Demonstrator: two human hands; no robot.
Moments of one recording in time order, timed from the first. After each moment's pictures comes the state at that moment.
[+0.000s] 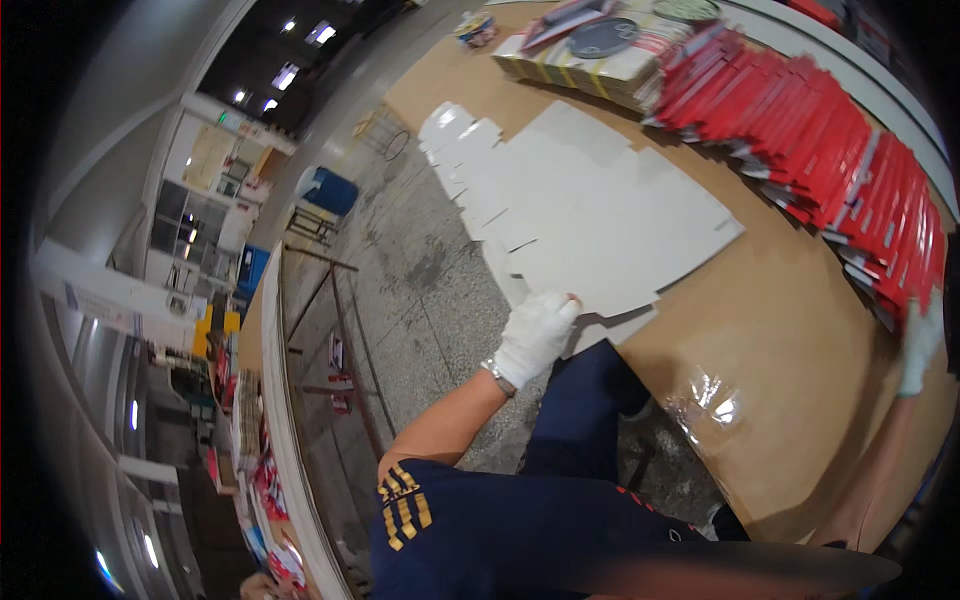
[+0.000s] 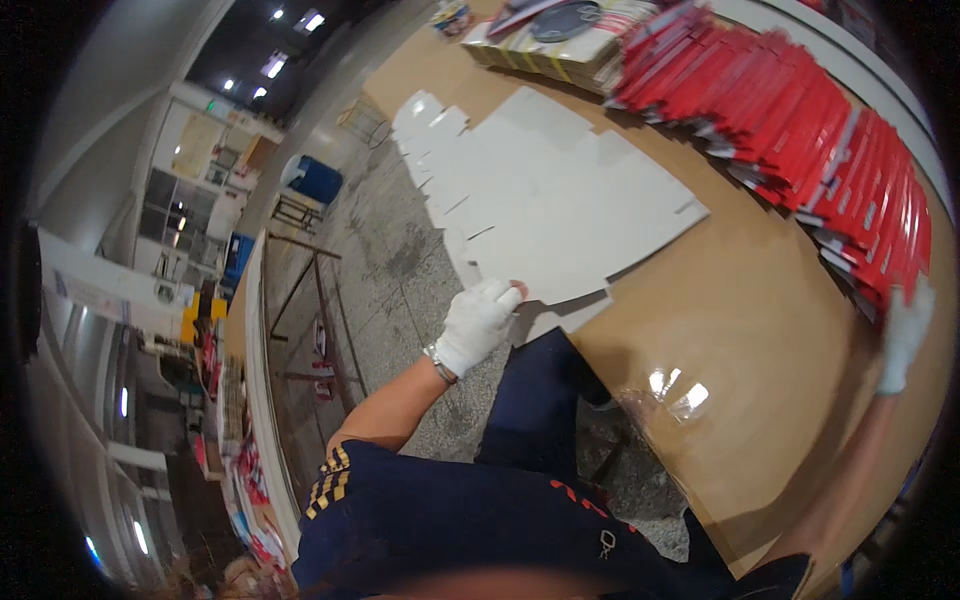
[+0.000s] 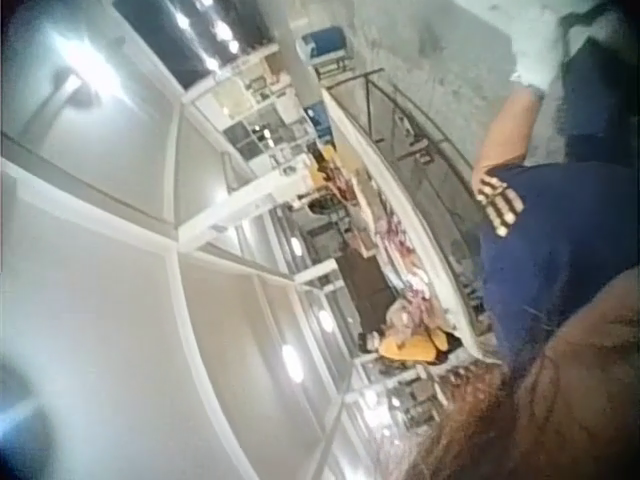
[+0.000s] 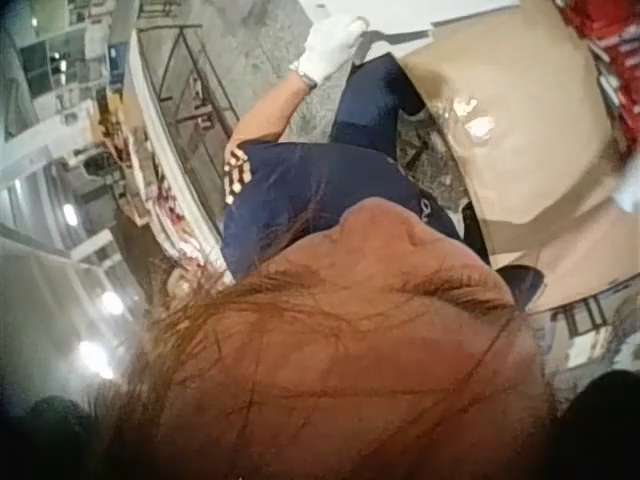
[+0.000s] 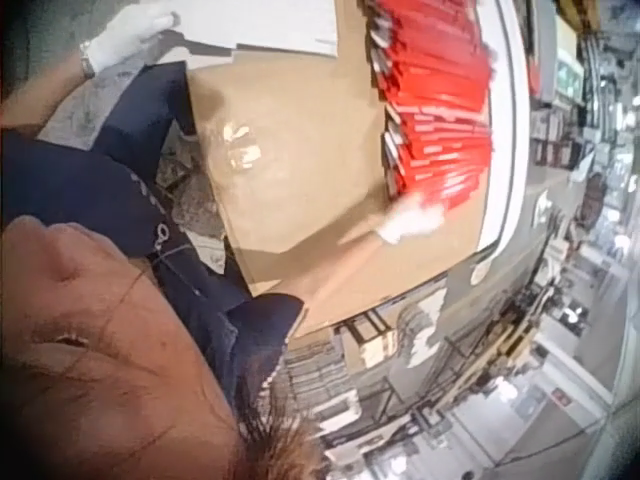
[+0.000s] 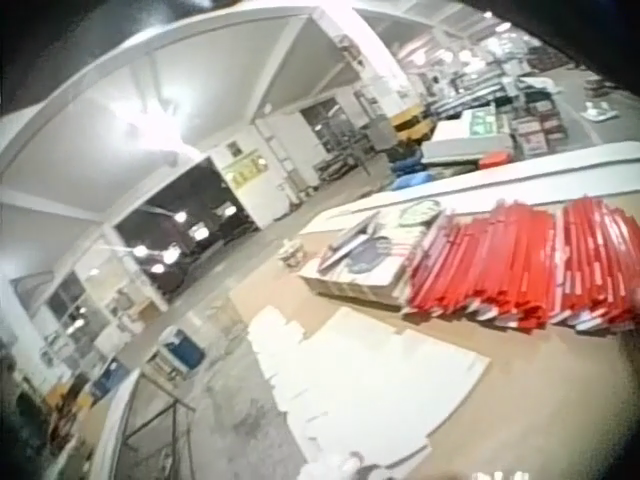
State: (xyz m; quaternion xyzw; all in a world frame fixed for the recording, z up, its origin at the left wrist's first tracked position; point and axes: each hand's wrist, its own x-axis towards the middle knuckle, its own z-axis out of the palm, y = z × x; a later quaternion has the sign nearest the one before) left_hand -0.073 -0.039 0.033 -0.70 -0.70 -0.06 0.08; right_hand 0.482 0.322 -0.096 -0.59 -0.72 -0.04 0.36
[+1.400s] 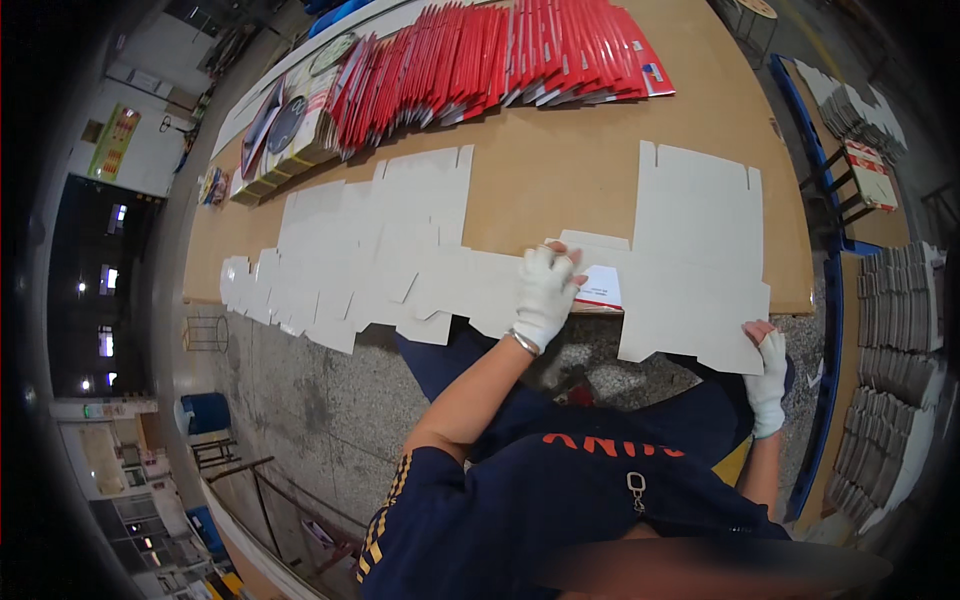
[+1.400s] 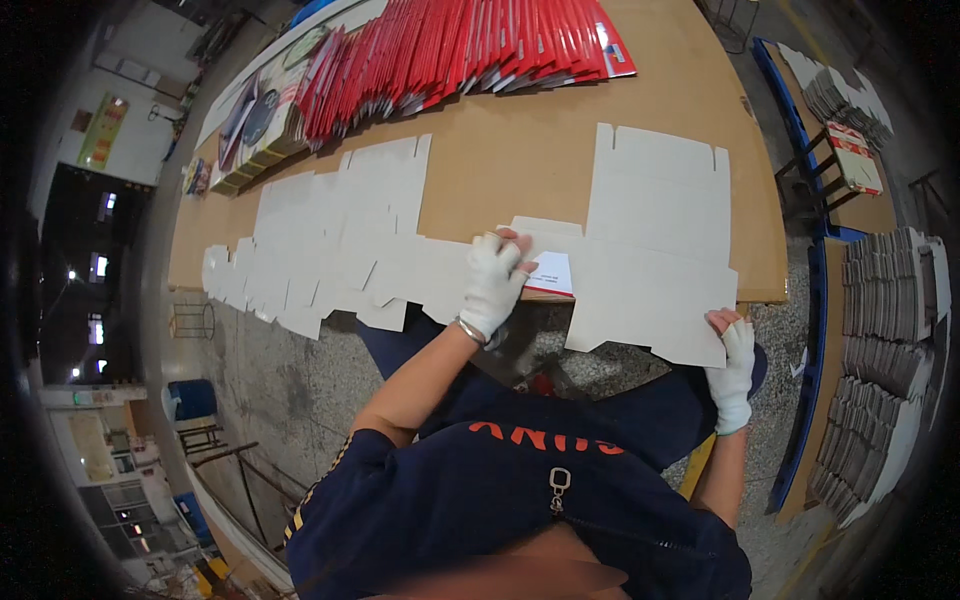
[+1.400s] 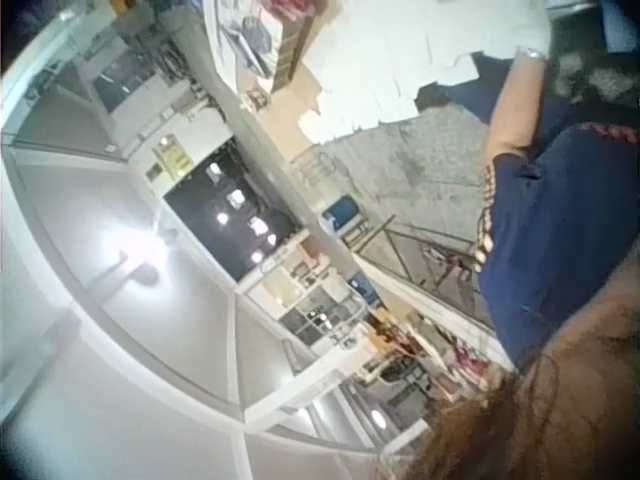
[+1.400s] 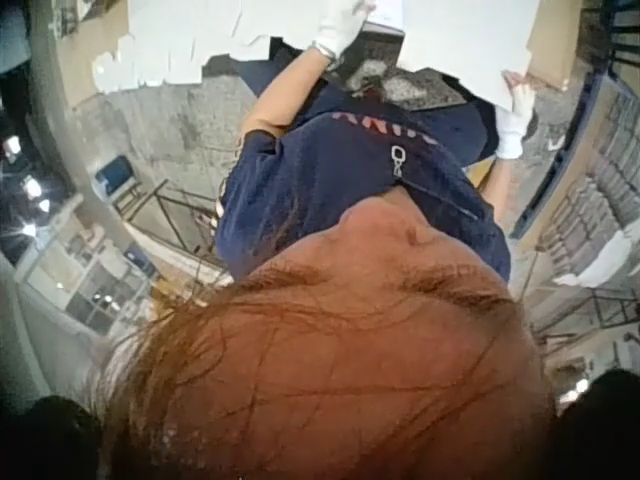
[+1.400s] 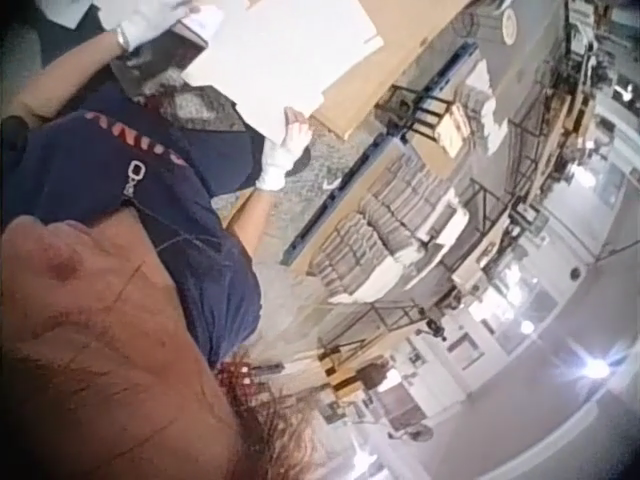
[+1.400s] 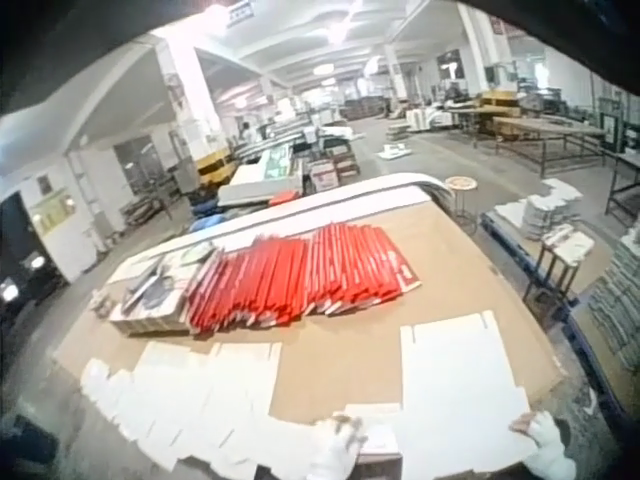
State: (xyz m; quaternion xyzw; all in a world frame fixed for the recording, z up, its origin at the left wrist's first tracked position) left_hand 0.150 -0.024 -0.064 -0.84 -0.44 -0.26 -0.18; right_hand 0.474 -0.223 -0.050 -0.69 -0.65 0.04 0.31
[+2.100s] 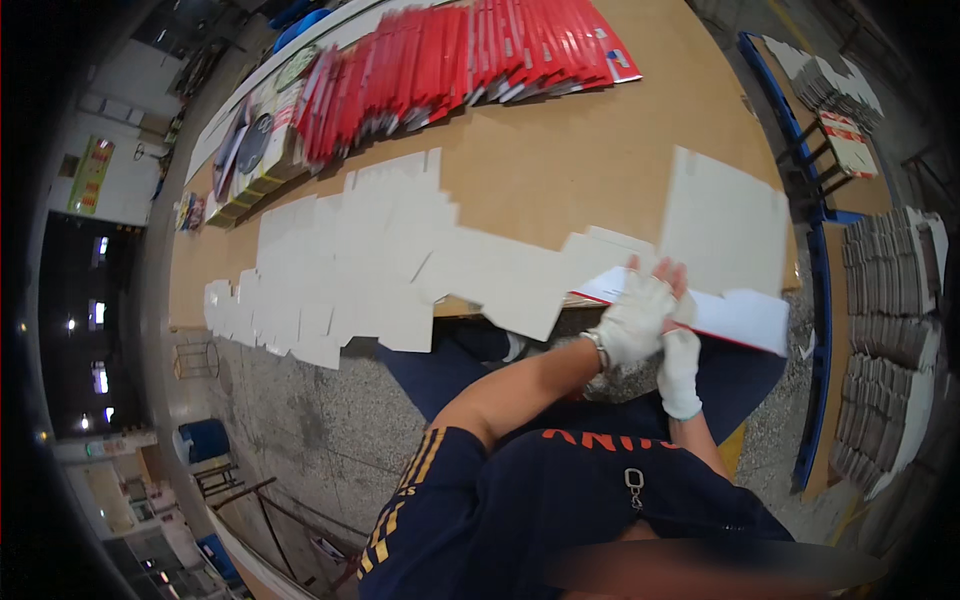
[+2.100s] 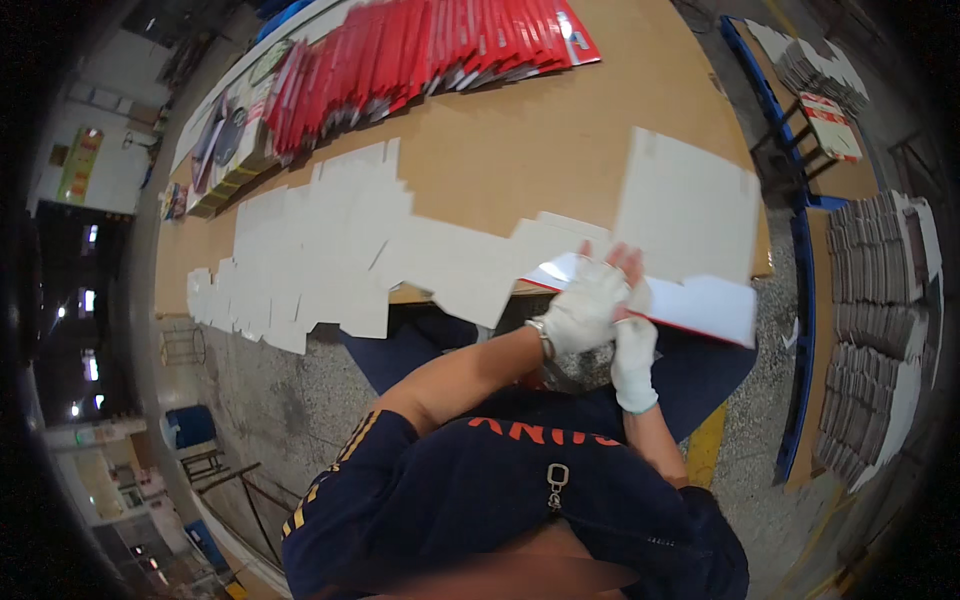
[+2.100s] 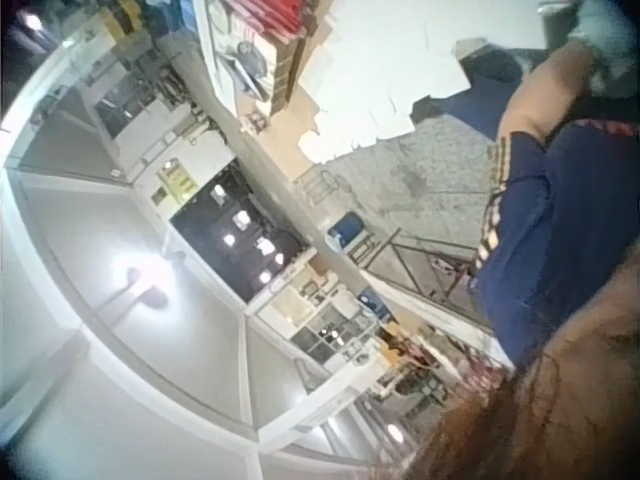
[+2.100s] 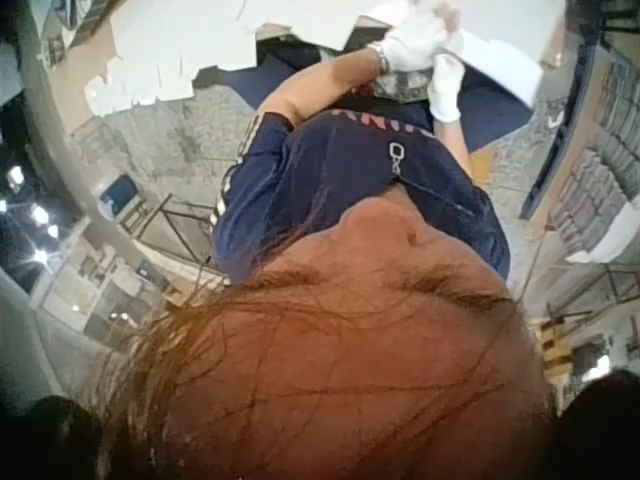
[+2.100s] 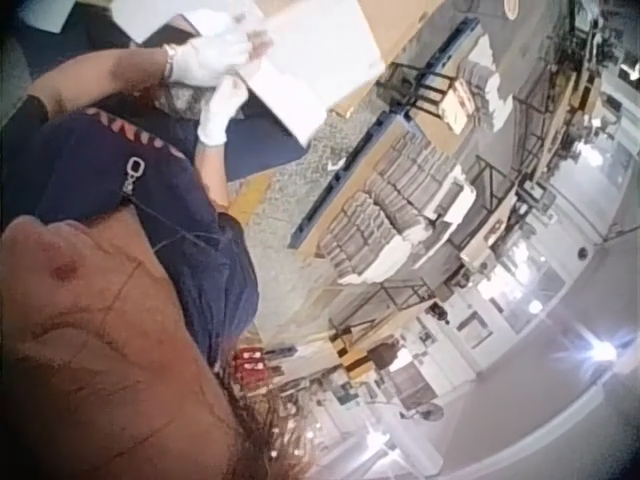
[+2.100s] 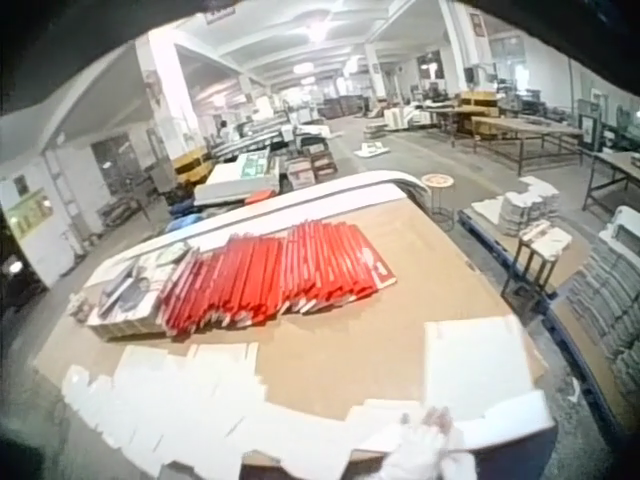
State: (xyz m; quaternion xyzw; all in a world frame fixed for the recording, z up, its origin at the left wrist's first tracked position) left_hand 0.269 -0.086 -0.043 -0.97 -0.21 -0.07 -0.13; right_hand 0.351 -0.198 -0.073 -0.60 -0.27 0.40 0.64
